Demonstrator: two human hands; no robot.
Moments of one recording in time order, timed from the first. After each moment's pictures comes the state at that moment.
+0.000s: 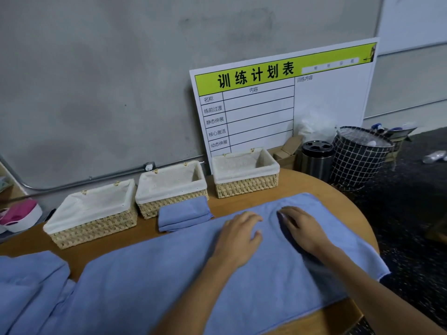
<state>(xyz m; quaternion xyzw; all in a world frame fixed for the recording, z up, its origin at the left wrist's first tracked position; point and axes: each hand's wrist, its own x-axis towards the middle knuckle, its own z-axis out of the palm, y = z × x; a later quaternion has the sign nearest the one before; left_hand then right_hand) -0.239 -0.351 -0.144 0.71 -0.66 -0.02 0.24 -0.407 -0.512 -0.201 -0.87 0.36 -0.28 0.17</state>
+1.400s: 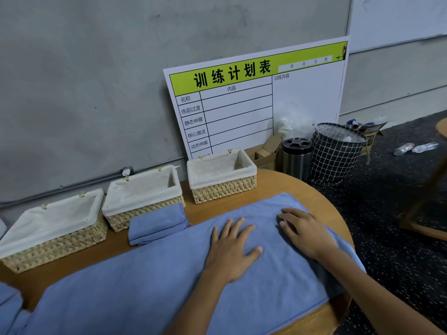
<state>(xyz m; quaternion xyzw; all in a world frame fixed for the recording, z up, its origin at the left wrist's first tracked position) -0.258 -0.386 -0.182 0.75 -0.65 -0.06 0.08 -0.463 -0.522 -0.189 -0.89 0.39 -0.21 0.09</state>
